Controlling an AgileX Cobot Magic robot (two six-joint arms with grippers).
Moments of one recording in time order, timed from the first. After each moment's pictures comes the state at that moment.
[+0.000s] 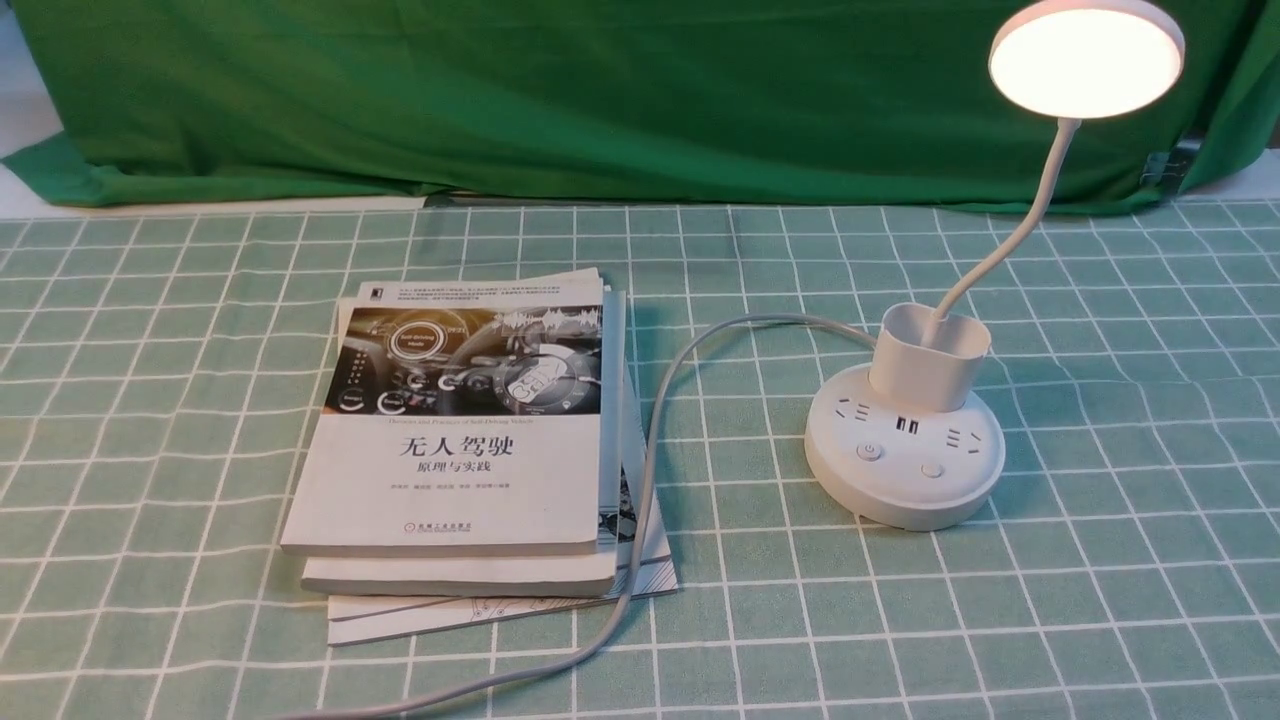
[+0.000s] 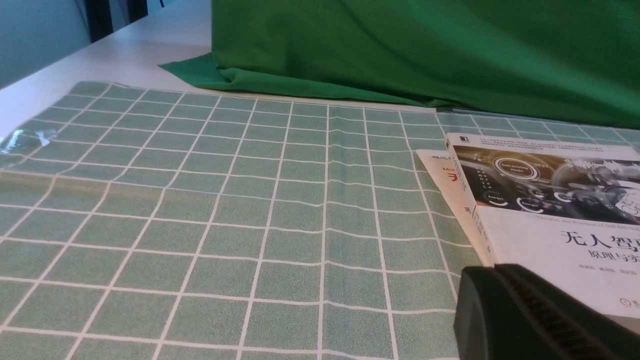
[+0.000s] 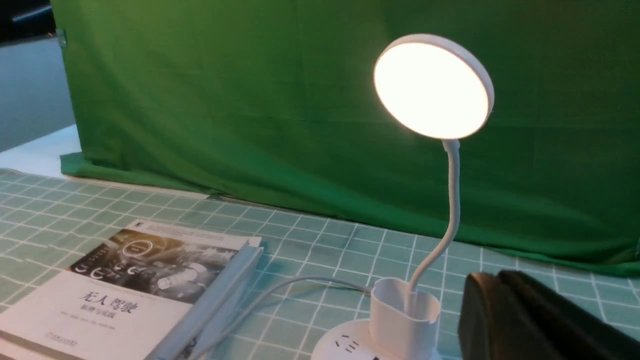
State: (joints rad) right arm 0.38 0.32 -0.48 0.08 0.26 -0.08; left arm 0.05 0.00 0.01 0.02 0.20 -0.10
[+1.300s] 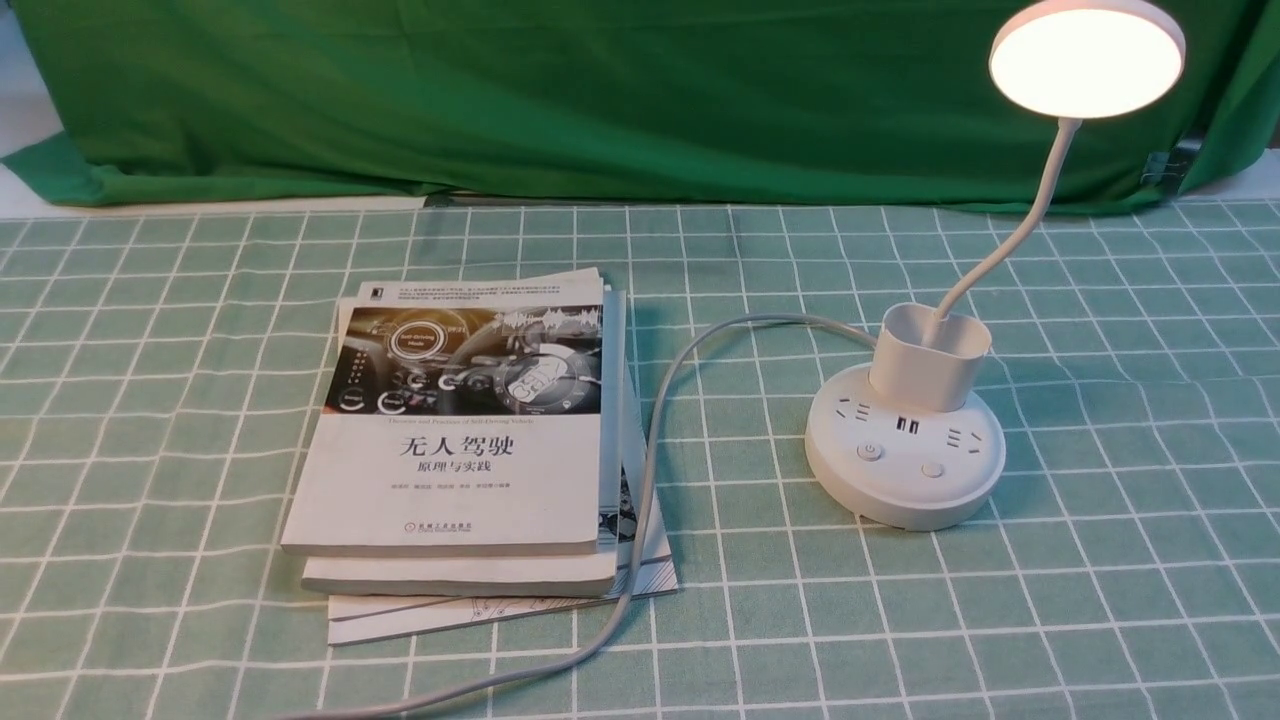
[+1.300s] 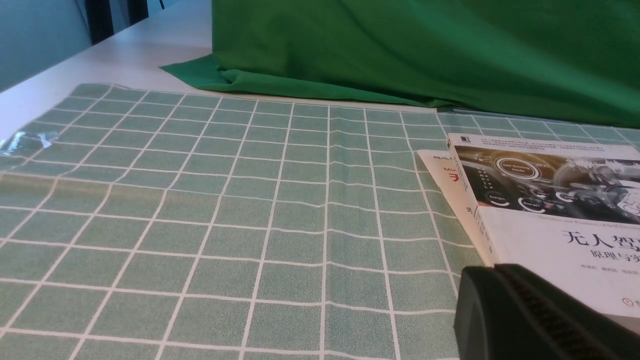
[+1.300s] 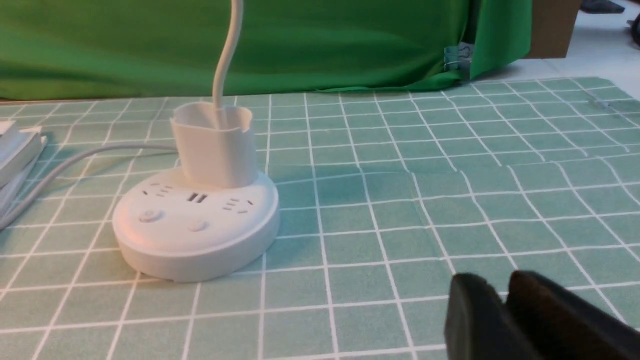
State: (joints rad) right arm 0.05 0.00 0.01 -0.08 0.22 0.13; left arm 0.05 0.00 0.01 0.02 0.20 -0.10
